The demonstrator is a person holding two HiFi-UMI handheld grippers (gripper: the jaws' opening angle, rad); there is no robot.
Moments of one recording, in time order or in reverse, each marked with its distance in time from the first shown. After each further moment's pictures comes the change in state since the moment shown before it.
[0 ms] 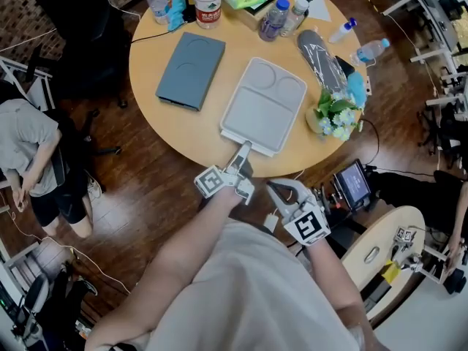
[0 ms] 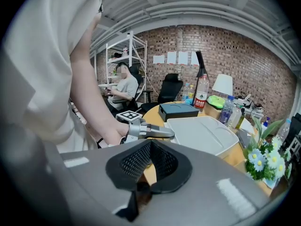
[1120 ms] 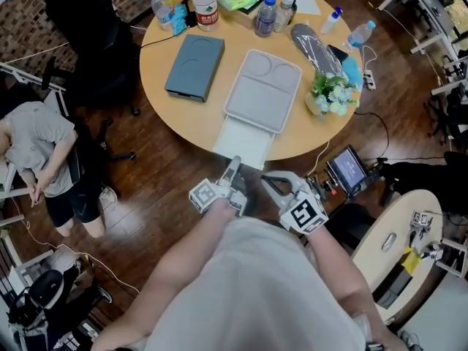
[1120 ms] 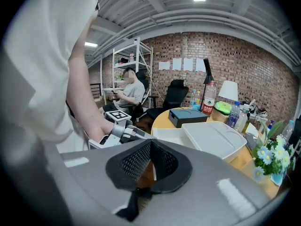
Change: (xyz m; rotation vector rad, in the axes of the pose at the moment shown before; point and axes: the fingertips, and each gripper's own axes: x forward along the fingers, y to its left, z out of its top) left arm -0.108 -0.004 -0.021 0.050 -0.010 0.119; right arm -0.004 0.059 -0.001 -0.011 -0.083 0.024
